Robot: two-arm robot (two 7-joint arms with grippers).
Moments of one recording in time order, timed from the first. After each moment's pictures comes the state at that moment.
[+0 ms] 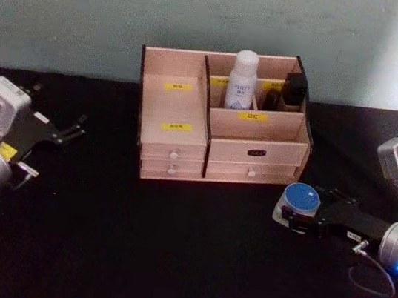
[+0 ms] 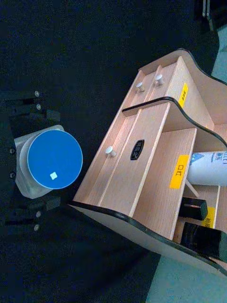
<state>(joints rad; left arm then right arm) -0.20 0.60 0.45 -1.41 -0.25 -0.12 0.03 0.21 0.63 -0.40 -1.41 0.51 0.24 0.51</state>
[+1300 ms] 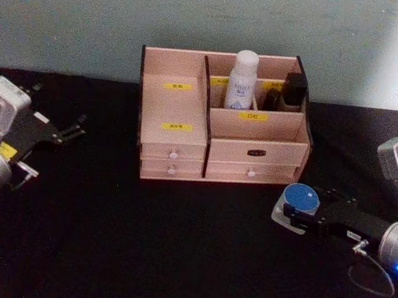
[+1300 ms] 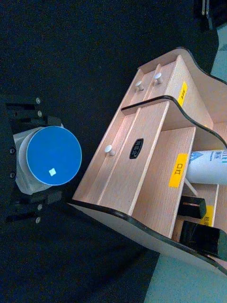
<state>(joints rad) -0.20 0.60 0.45 -1.41 -0.25 -0.12 0.03 0.21 0.63 -0.40 -1.41 0.50 0.23 0.51</state>
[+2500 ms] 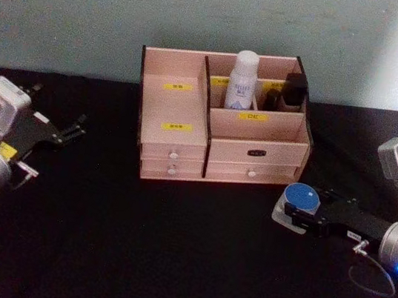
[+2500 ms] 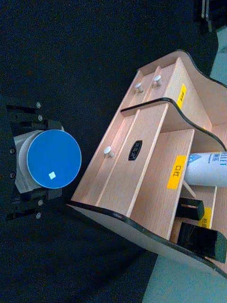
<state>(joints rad) -0.20 0.60 0.45 -1.41 -0.25 -0.12 0.03 0.21 0.63 -0.40 -1.41 0.50 0.23 0.52</state>
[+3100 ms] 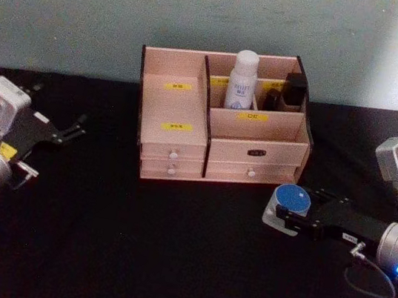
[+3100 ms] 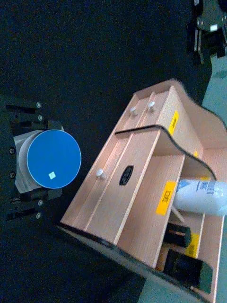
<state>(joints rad) -0.20 0.60 0.45 -1.41 -0.25 -0.12 0.03 0.21 0.65 -0.42 -1.44 0.52 0.20 0.57</state>
